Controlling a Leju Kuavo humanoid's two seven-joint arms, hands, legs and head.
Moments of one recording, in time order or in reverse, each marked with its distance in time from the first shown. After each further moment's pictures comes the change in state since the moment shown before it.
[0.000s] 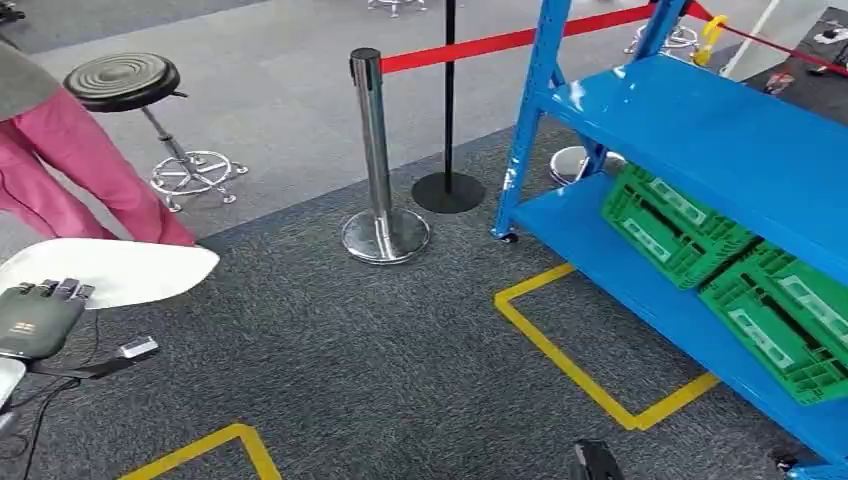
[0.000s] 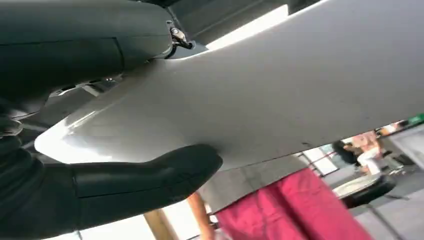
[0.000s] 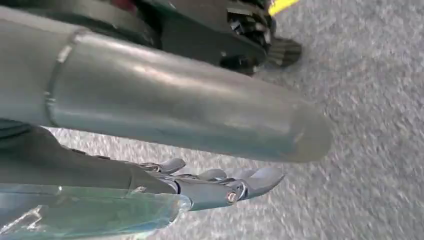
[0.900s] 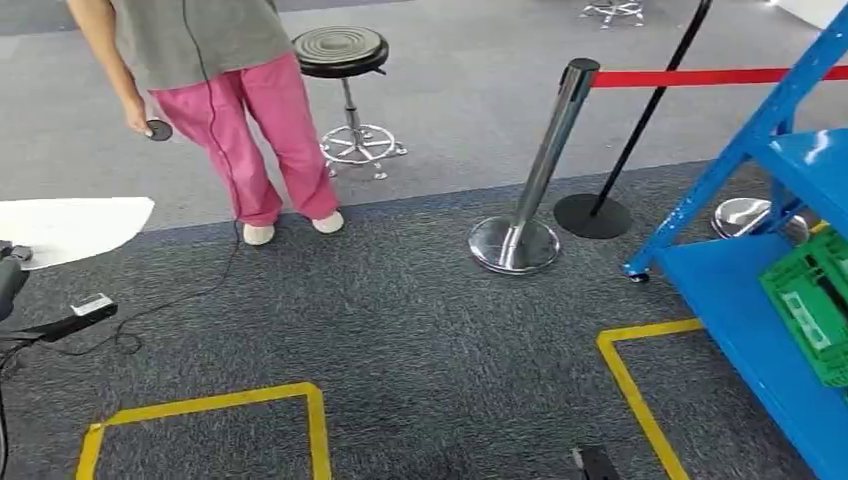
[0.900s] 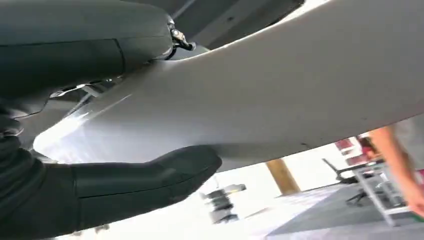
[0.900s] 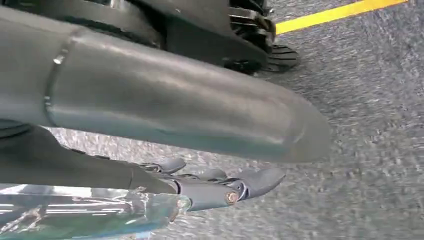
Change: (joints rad) left arm -0.070 -0.007 0.173 -0.055 0.150 -0.077 -0.130; right arm 0.015 0.000 -0.008 0.000 -0.008 -0.001 -0.014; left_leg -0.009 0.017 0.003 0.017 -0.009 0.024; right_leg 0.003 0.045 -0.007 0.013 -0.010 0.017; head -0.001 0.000
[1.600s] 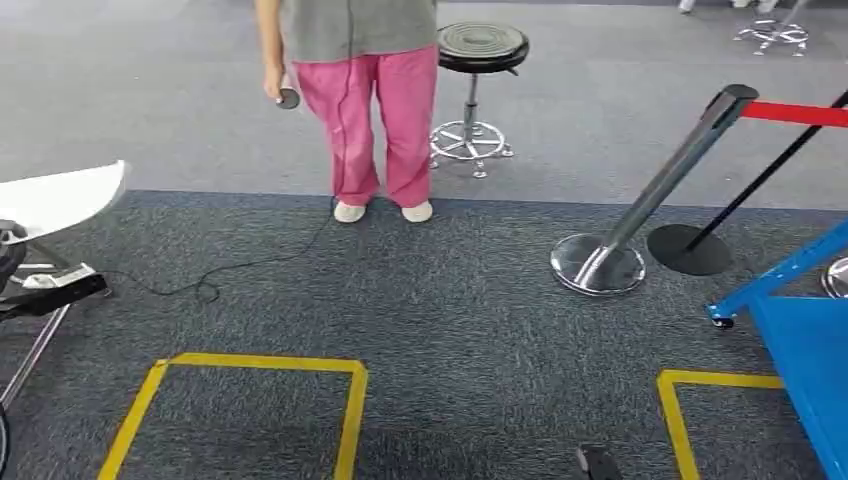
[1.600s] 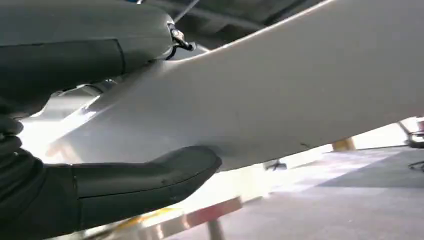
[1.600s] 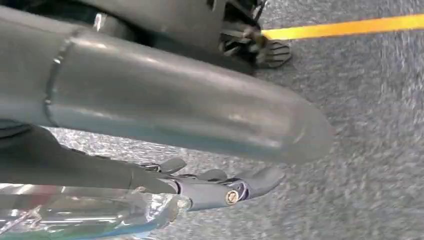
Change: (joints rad) left arm -0.082 0.006 -0.002 -0.049 0.254 -0.127 -0.080; right arm 0.005 0.000 -0.018 0.000 -0.010 0.002 -0.024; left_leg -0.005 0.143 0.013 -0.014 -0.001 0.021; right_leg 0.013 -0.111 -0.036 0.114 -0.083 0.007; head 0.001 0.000
